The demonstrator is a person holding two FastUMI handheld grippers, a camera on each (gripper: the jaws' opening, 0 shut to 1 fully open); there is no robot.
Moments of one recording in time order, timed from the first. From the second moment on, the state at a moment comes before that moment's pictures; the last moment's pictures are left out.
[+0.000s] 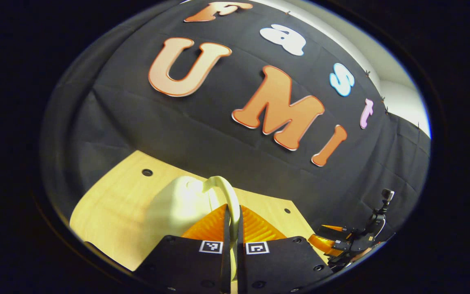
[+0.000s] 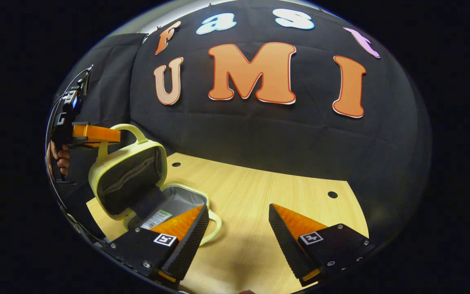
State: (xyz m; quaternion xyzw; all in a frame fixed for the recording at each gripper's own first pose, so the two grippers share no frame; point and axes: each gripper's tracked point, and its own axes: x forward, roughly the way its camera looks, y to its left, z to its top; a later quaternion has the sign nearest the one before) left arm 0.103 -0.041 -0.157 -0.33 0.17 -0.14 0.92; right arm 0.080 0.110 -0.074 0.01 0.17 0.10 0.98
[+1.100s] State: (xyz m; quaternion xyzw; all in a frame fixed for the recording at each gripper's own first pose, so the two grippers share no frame) left arm 0.090 -0.266 -0.202 -0.16 0.24 -0.18 0.94; right arm 0.058 0.004 -0.083 0.03 0.15 0.08 0.98
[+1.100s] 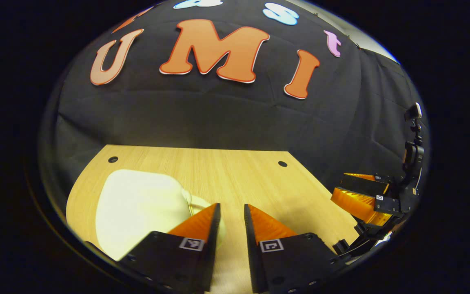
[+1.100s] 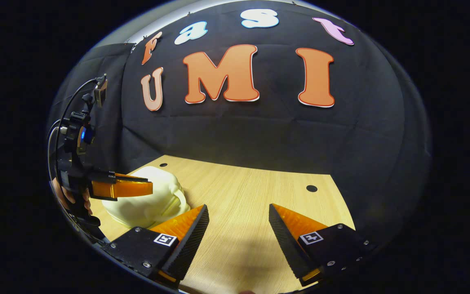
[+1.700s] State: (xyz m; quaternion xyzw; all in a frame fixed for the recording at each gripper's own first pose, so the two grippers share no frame) left arm 0.079 -0.251 -0.107 -0.12 0.11 -0.10 0.98; right arm 0.055 0.005 -0.009 0.02 0.03 0.07 1.00
